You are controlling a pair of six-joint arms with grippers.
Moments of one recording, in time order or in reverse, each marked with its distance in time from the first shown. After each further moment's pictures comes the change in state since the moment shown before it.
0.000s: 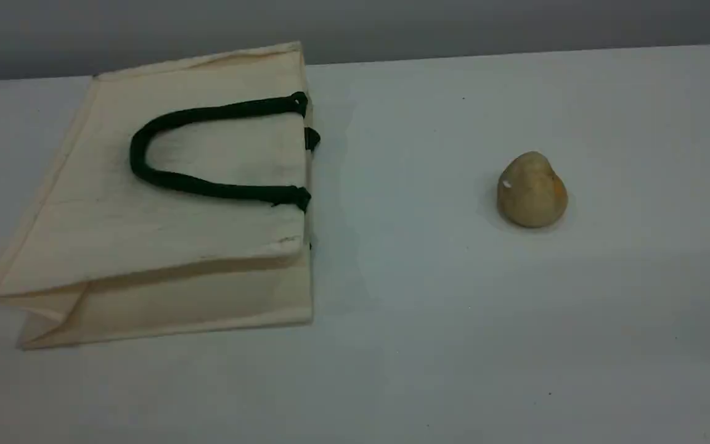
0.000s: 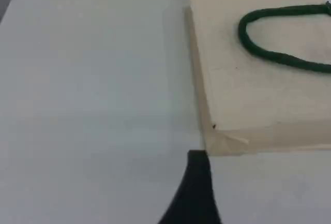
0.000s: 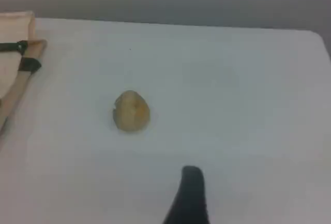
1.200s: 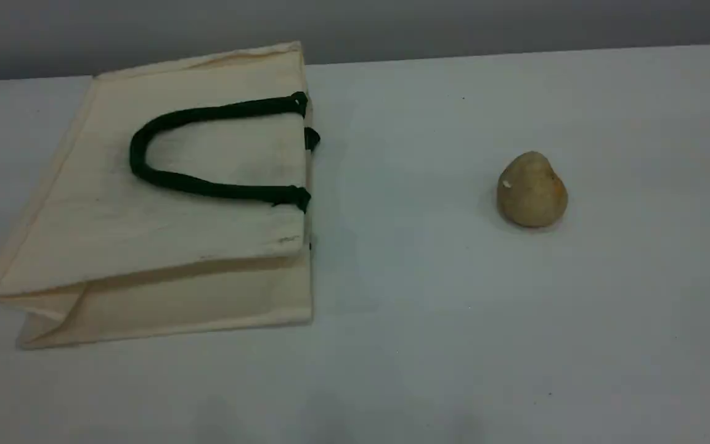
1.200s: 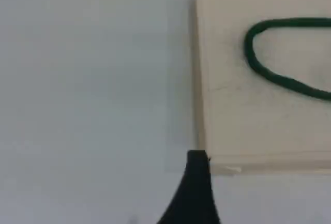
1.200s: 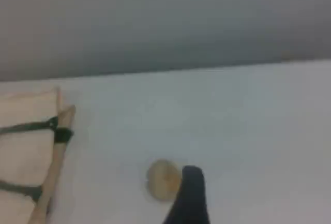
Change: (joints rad) left arm -0.014 0.651 -0.322 0.028 -0.110 -0.095; right arm 0.053 0.614 -0.359 0.036 -0.204 0.122
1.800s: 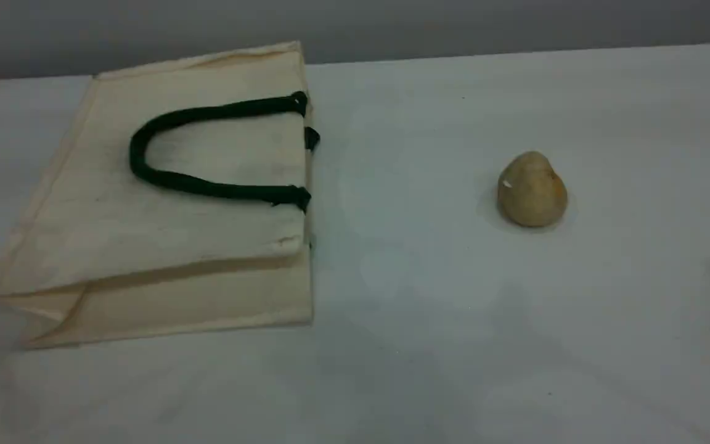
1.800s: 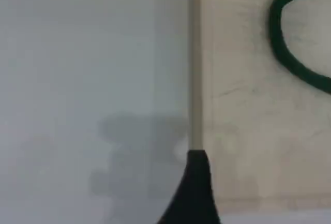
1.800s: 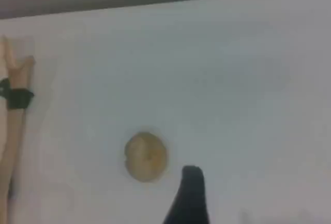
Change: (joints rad) left arm 0.000 0.641 -0.076 -0.040 -0.301 0.002; right arm 0.000 0.472 -0.068 0.010 -0.137 -0.031
